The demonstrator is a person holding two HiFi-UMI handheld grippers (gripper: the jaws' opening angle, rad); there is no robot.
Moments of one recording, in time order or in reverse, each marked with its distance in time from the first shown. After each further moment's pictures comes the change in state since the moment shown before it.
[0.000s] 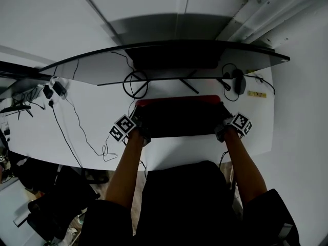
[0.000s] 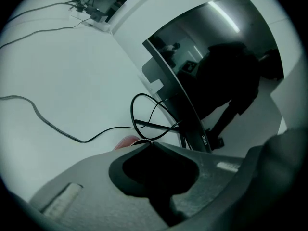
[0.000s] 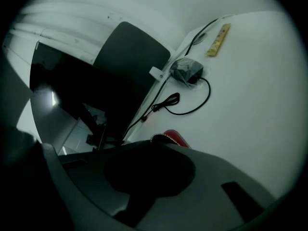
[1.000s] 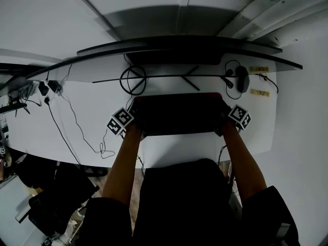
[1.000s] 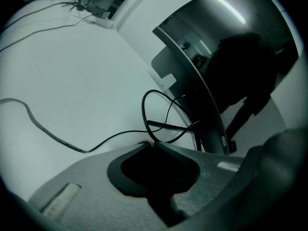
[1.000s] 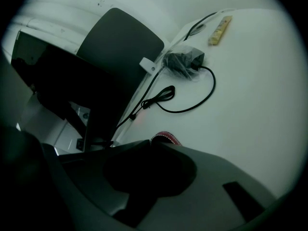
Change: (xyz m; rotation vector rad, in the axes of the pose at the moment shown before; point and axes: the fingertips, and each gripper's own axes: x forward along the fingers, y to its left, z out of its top) left arm 0.027 0.019 0.006 -0.013 0.017 0.092; right arm 0.036 -0.016 0.001 0.022 0.039 -0.100
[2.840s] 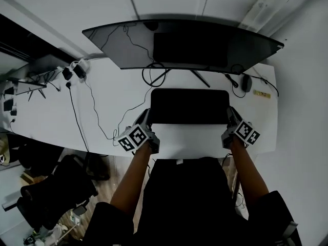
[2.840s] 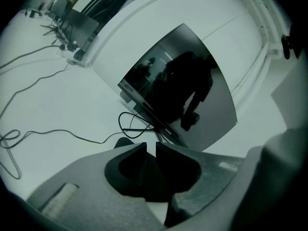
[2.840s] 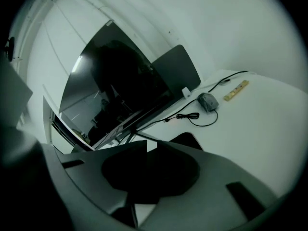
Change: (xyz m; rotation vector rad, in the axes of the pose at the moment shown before) left arm -0.177 -0.047 -0.027 0.272 -0.145 -0.243; right arm -0.138 0.084 -0.050 -0.414 -0.133 0.052
